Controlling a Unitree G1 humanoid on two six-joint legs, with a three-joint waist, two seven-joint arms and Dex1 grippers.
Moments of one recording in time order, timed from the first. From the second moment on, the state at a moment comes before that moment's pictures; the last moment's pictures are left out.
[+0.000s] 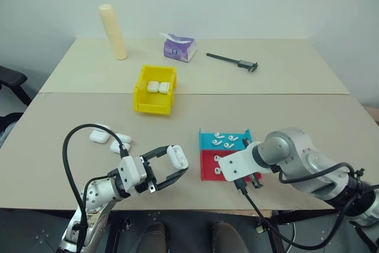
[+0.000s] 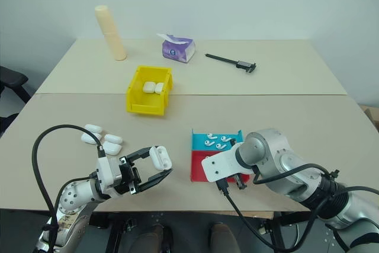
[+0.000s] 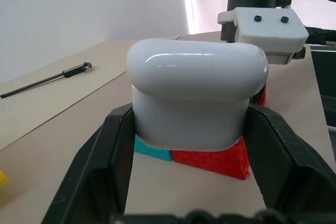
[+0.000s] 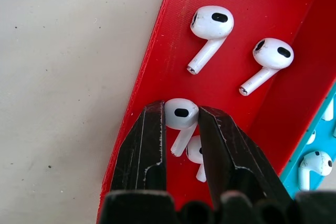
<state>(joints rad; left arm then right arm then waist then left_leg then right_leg) 0.12 0.49 -0.09 -0.34 -0.36 -0.20 -0.86 -0.62 -0.92 0.68 -0.50 -0.37 0.57 1.36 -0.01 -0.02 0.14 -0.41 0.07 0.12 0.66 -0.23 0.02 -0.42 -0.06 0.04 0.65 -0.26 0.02</state>
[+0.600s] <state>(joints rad) 0.05 0.50 -0.06 -0.39 -0.44 -0.14 -0.89 -0.71 -0.80 0.23 -0.61 0.00 0.90 1.39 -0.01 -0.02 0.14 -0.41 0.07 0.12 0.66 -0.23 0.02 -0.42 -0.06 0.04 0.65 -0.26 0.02</state>
